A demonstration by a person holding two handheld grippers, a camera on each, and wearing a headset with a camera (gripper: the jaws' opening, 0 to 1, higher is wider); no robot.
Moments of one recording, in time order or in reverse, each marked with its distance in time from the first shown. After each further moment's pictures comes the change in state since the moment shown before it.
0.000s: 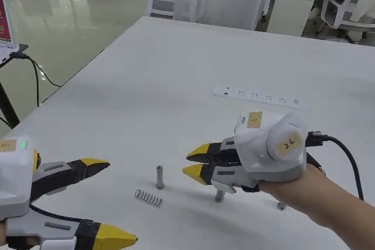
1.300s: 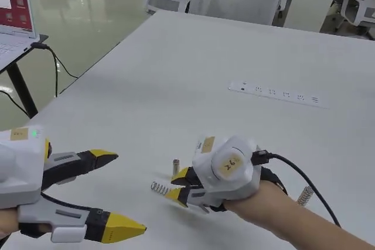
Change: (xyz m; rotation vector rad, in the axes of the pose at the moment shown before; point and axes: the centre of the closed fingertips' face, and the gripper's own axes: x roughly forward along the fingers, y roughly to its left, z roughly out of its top) left arm -0.011 0.010 -0.006 -0.014 -0.001 0.028; right arm 0.077 0.039 -0.042 0.030 0.163 0.086
